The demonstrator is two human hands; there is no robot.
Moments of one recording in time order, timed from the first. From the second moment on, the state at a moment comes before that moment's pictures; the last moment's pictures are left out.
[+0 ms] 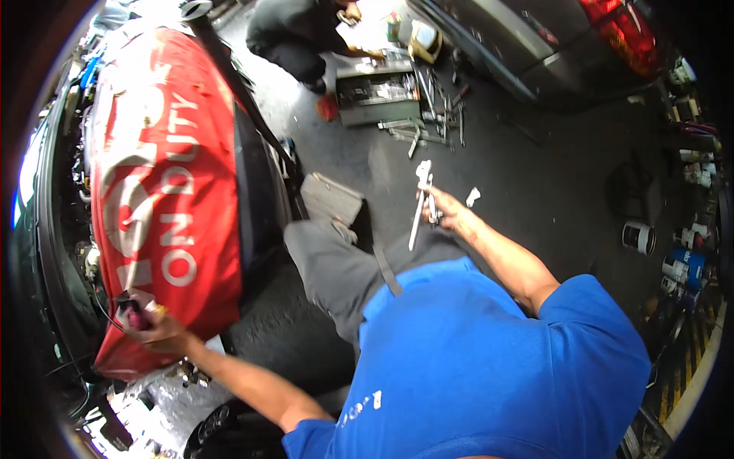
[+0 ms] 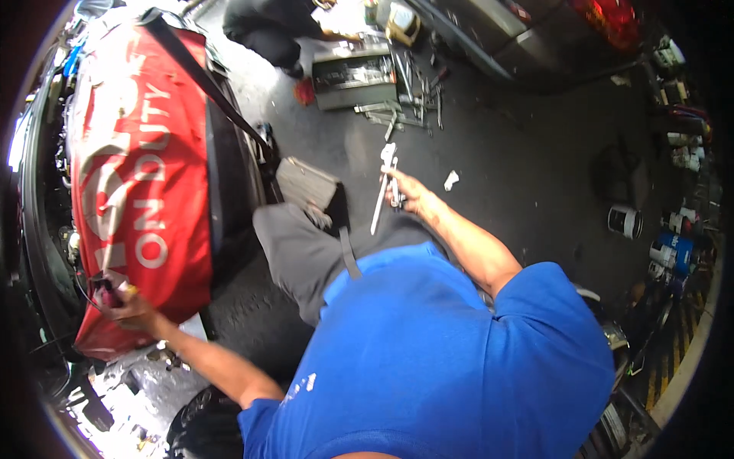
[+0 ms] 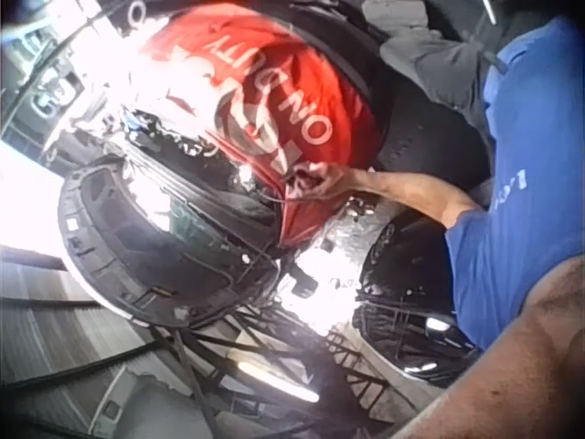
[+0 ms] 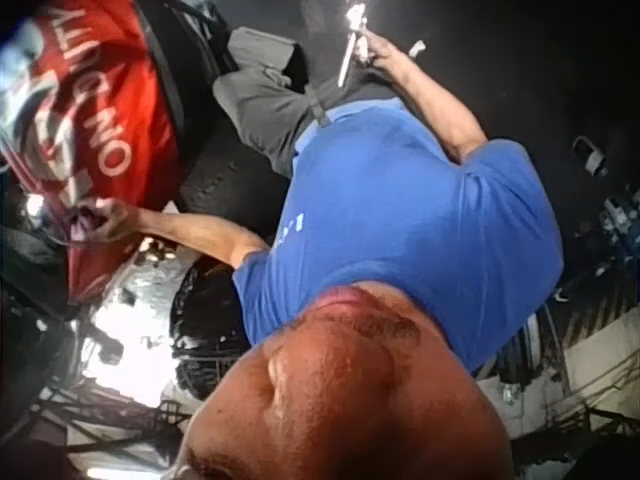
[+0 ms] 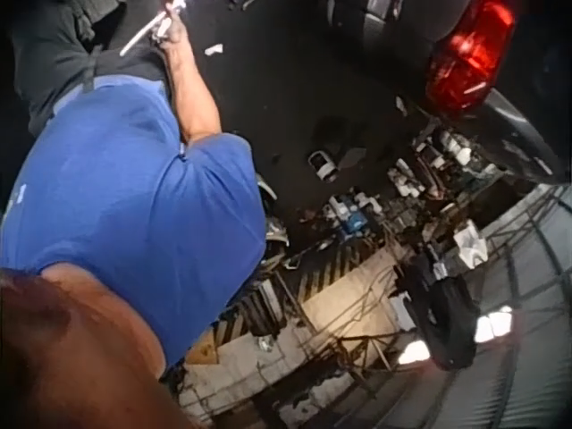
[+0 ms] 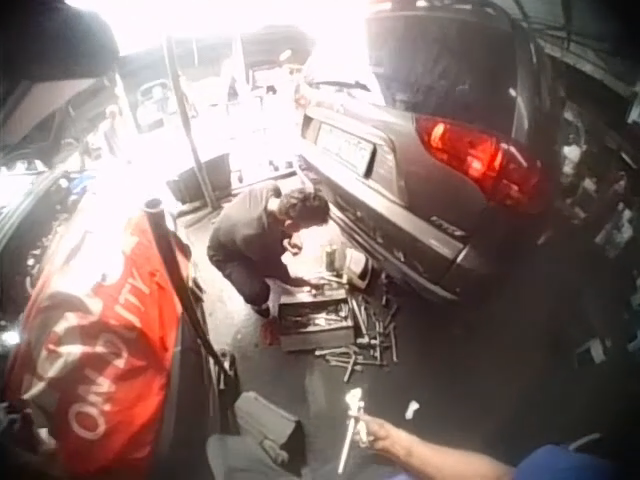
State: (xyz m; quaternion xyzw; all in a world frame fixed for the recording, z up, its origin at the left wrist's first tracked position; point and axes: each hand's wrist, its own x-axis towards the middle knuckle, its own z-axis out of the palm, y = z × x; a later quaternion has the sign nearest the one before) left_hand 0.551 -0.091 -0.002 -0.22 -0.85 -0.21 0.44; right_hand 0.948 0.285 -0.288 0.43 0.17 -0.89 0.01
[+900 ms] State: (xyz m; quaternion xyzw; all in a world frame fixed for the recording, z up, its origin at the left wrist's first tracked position) left_hand 0.718 0.122 -0.316 0.01 -0.79 -0.41 -0.46; right_hand 1.014 0.440 -0.312 0.60 0.05 -0.79 -0.14
